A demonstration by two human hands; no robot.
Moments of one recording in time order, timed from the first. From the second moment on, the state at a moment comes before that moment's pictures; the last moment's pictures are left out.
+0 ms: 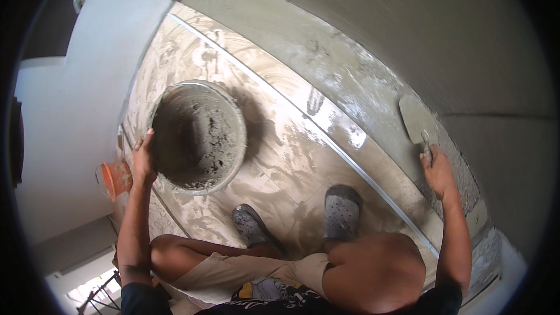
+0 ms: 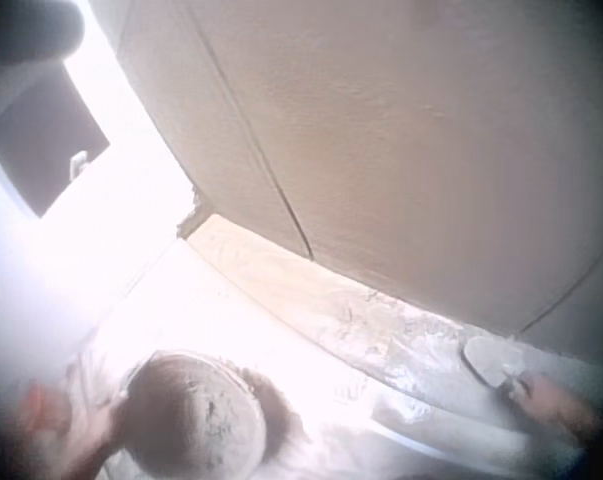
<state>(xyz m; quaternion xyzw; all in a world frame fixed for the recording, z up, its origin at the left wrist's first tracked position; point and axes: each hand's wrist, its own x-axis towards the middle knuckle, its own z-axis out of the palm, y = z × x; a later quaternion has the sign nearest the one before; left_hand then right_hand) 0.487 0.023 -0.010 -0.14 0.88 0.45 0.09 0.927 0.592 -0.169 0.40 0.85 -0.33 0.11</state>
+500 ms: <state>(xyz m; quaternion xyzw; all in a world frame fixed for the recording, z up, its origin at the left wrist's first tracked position) 0.509 0.078 0.009 -0.07 0.91 0.40 0.04 0.647 0.400 0.043 -0.09 0.92 -0.24 0.31</state>
